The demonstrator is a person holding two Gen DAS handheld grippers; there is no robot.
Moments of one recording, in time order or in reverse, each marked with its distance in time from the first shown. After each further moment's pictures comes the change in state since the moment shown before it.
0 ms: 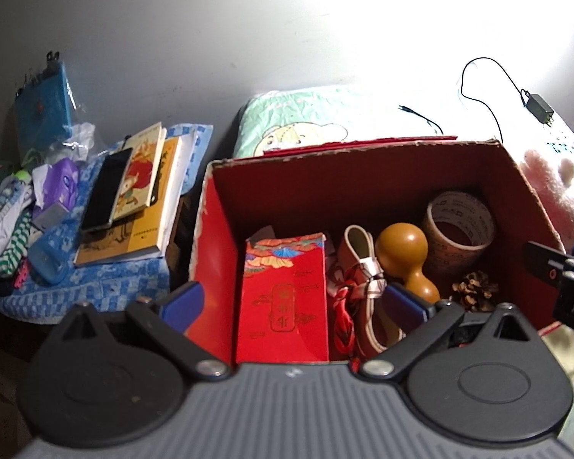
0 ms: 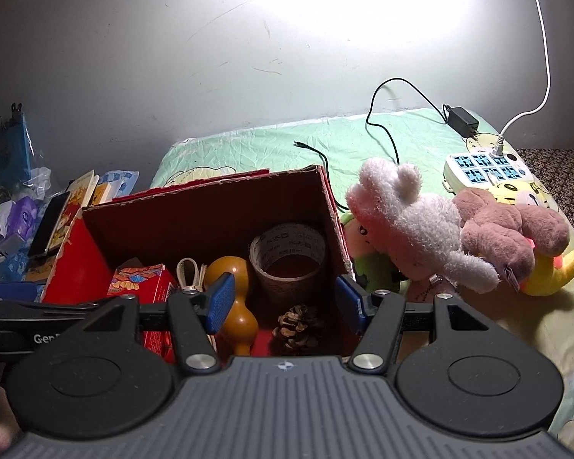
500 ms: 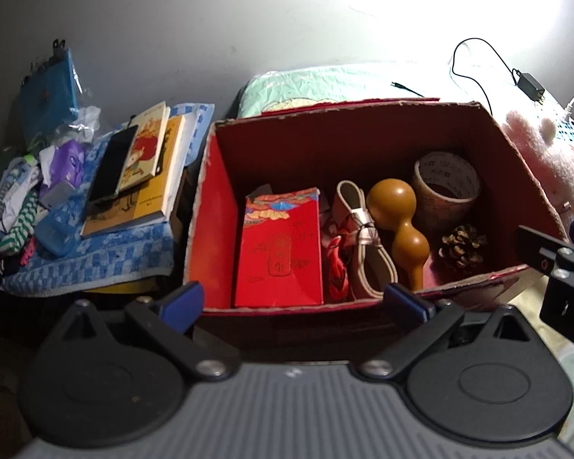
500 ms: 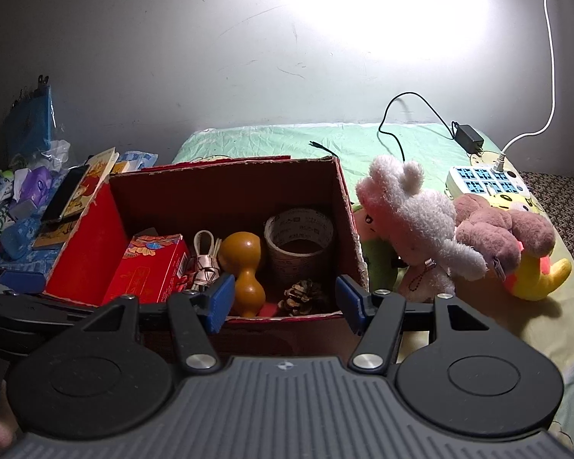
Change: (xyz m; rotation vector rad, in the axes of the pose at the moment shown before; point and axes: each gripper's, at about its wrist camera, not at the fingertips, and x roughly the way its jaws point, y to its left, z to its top) left arm -0.021 -0.006 -0.038 0.011 0.039 0.003; right arm -0.029 0.012 -0.027 -0.102 -0.020 0.008
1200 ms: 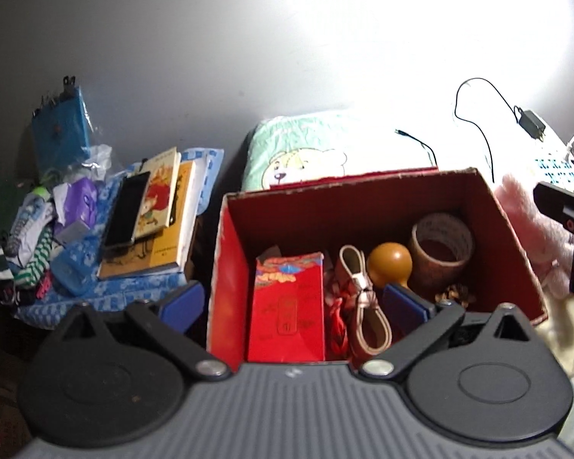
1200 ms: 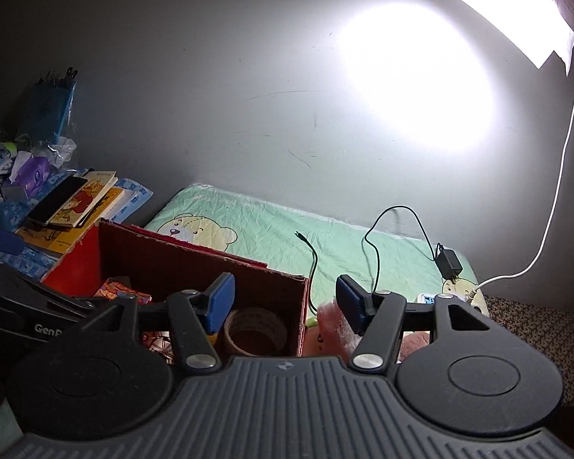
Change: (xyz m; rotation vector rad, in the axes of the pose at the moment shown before) left arm -0.028 0.001 0.053 -0.010 -0.082 0.028; right arm -0.021 -0.005 0.068 -0.276 -0.182 -0.054
